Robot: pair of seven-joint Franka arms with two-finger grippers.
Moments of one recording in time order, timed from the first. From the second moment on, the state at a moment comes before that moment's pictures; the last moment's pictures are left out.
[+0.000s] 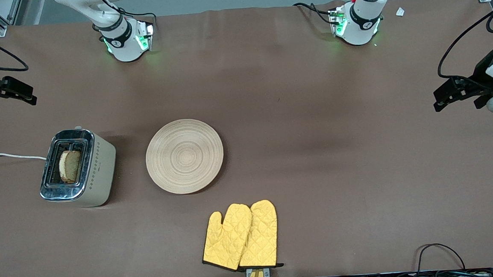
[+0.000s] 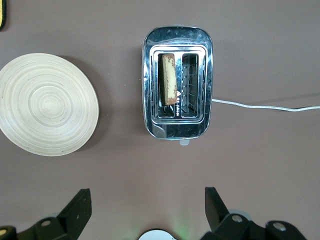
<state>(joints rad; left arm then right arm) -0.04 0.08 -0.05 -1.49 0.02 1.67 -0.07 -0.01 -0.01 0.00 -1.52 -0.05 1.41 0.03</state>
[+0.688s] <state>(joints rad) -0.04 0.08 -0.05 -1.49 0.02 1.67 -0.07 -0.03 -0.01 -0.01 -1.54 -0.04 1.44 0.03</state>
